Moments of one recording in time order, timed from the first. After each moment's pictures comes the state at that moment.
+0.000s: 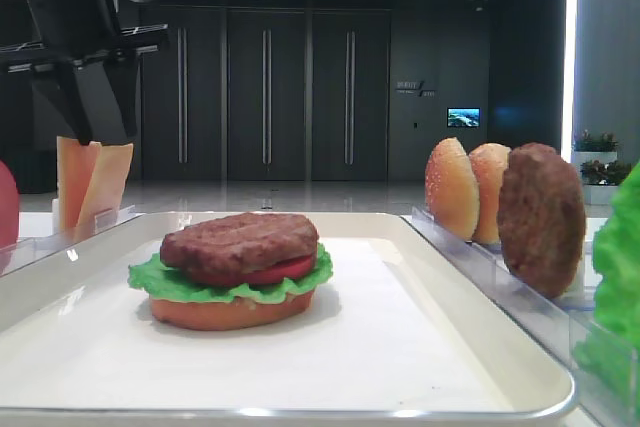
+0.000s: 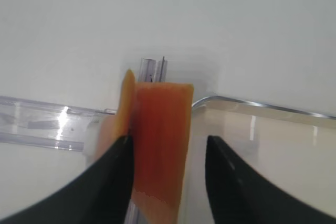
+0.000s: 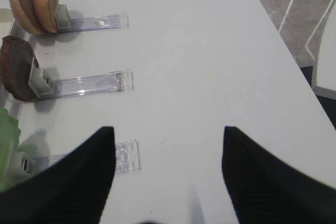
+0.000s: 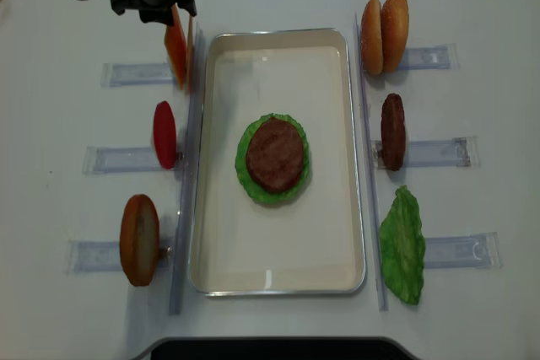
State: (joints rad) left arm -0.26 1.95 -1.53 0.06 0.74 -0.50; right arm -0.11 -0.01 -0.51 0.04 1.13 -0.04
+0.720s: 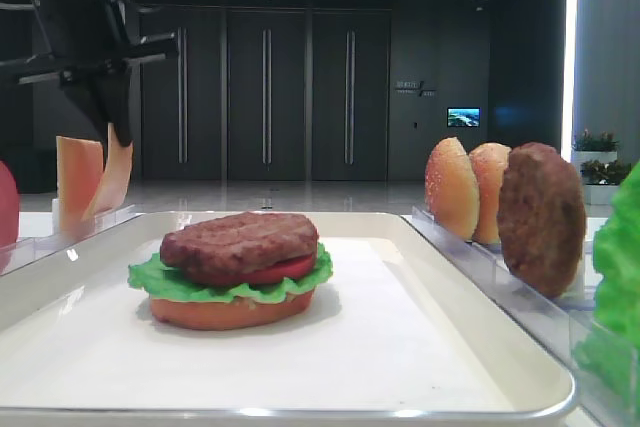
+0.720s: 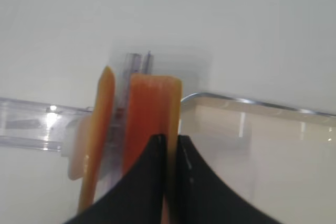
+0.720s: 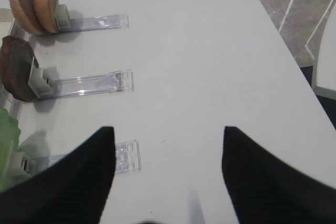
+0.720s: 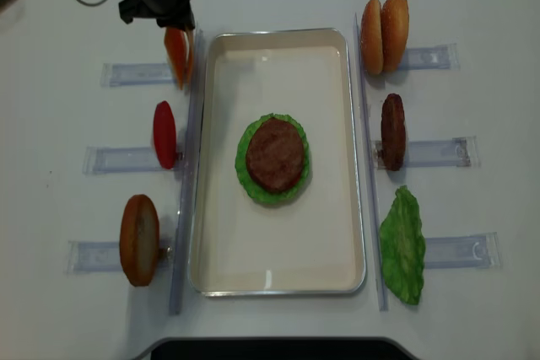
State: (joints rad) left arm -0.26 1.96 -1.56 -0.02 0.75 -0.46; right arm -0.11 -0.01 -0.51 0.04 1.13 -0.04
